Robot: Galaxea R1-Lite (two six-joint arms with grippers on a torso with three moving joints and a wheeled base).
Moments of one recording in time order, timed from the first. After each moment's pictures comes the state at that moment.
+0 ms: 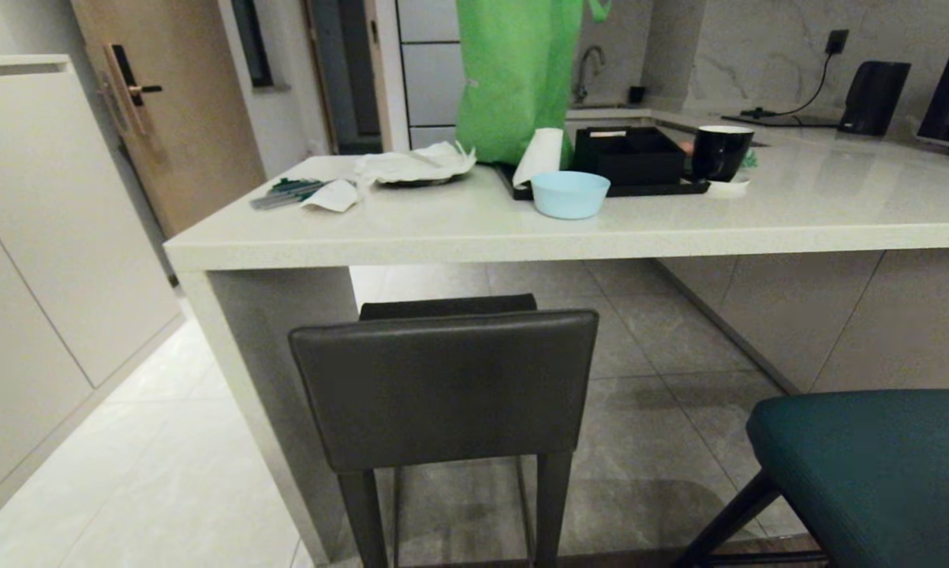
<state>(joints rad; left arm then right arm) 0.01 0.00 -0.01 -0.05 -0.07 0.01 0.00 0.00 0.00 0.01 0.03 -0.14</state>
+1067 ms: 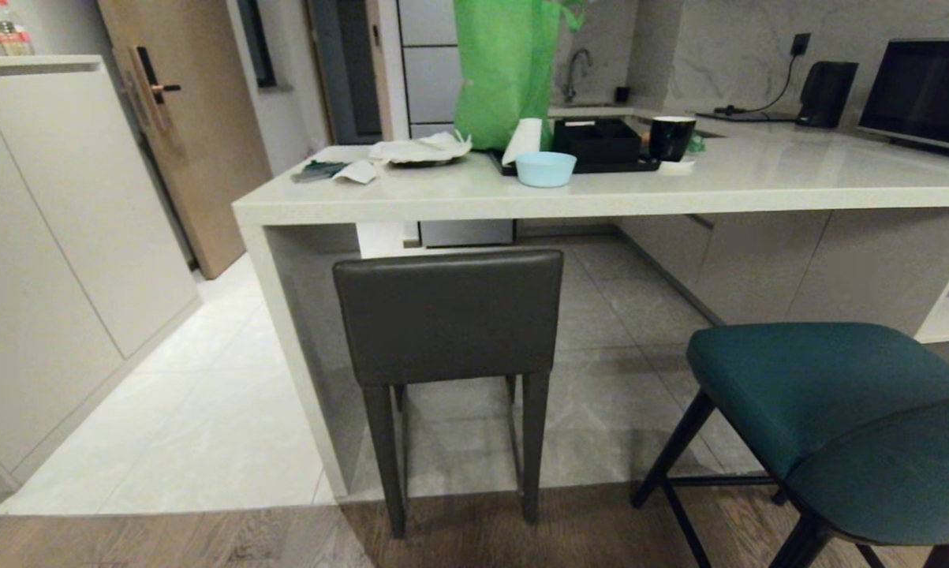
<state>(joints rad) 0.00 0.00 0.00 -0.07 -0.07 -0.03 0.00 0.00 0.00 0.01 0.03 -0.14</state>
